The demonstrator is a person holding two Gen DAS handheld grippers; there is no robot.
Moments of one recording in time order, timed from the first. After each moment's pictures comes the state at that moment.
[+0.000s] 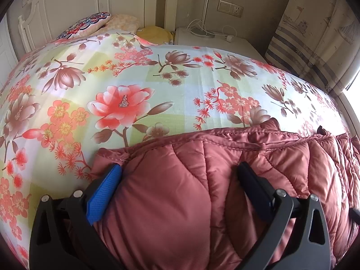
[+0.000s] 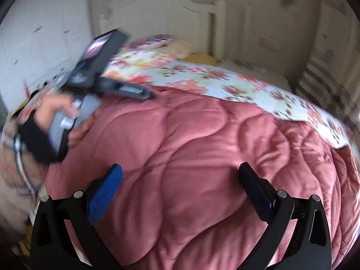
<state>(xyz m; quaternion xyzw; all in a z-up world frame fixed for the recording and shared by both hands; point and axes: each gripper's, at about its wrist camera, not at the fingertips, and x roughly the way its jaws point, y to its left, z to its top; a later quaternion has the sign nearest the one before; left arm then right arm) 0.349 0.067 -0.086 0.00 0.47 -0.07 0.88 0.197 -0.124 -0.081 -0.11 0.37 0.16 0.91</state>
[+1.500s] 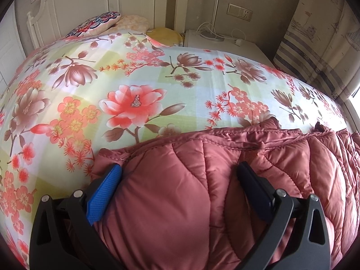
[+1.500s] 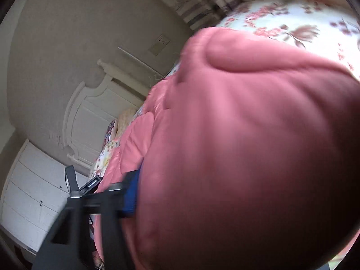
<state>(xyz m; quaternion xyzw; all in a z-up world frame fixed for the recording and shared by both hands) 0.348 0.074 -0.085 -0.01 0.46 -0.04 0.88 0.122 -0.323 -0.125 0.44 0.27 0.02 0.85</state>
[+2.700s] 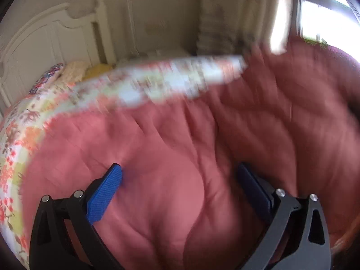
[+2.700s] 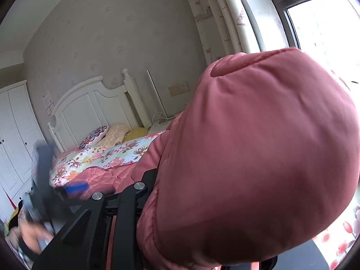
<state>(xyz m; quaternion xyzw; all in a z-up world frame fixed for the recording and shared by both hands) 0.177 -0.124 -0.069 0.12 0.38 -0.16 0.90 0.085 -0.316 -0.024 0.17 0.18 -0.02 0.97</state>
